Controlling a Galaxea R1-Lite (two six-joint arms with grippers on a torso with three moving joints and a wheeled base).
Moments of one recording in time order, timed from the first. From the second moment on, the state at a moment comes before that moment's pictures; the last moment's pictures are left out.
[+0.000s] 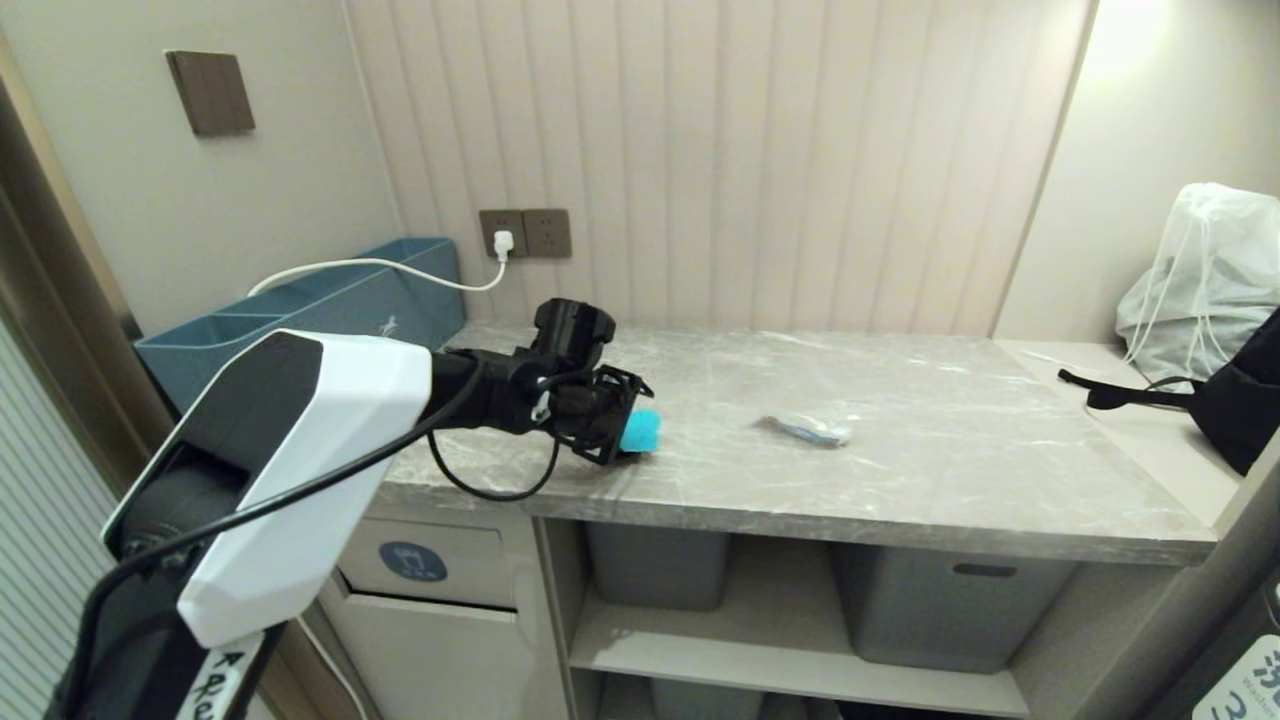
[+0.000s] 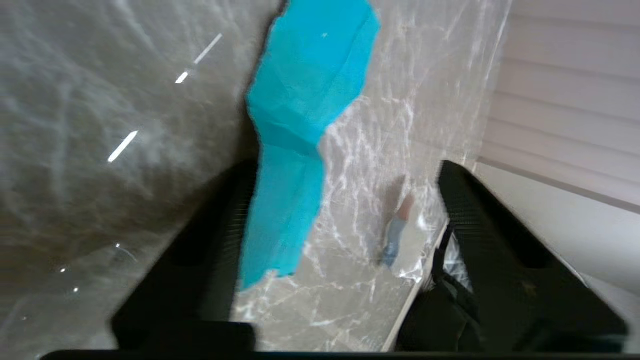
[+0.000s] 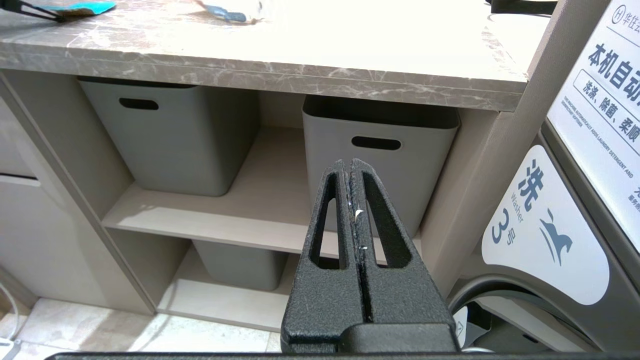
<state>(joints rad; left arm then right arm) -0.48 2.45 -1.93 0.13 -0.12 -1.44 0.00 0.00 -0.03 0.08 0.00 -0.02</state>
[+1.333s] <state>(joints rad) -0.43 1.88 -1.44 0.17 0.07 -1.16 0.00 0.00 -0.03 0.08 0.00 -0.02</state>
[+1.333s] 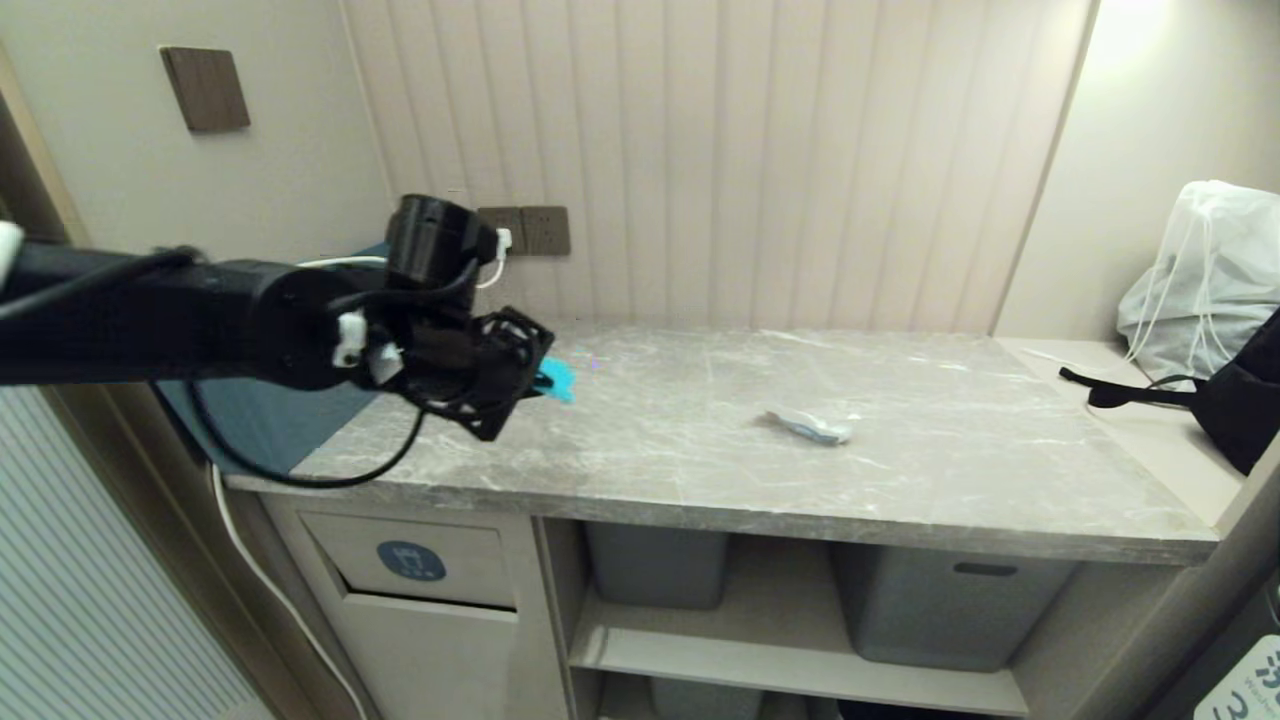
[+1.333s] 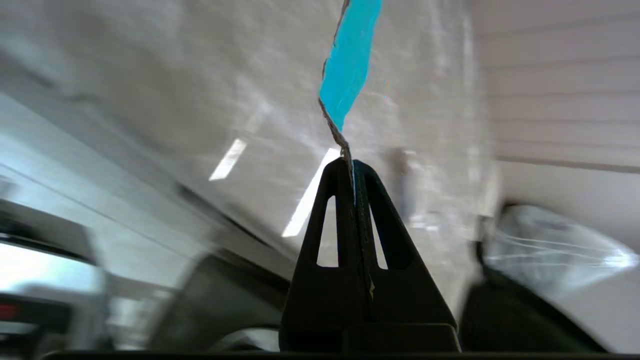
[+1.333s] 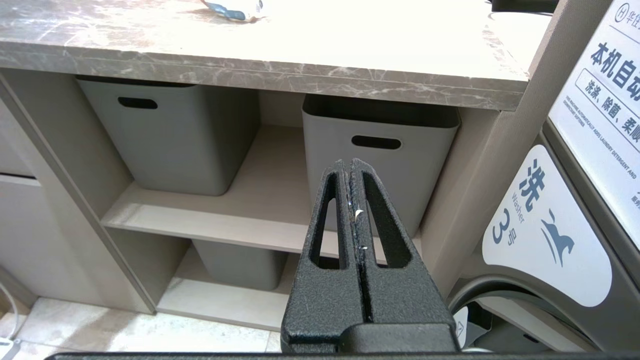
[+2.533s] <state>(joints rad) 0.11 1.33 -0.23 -0.66 -0.08 -0.19 0.00 0.00 -0.03 0.08 0.00 -0.02</state>
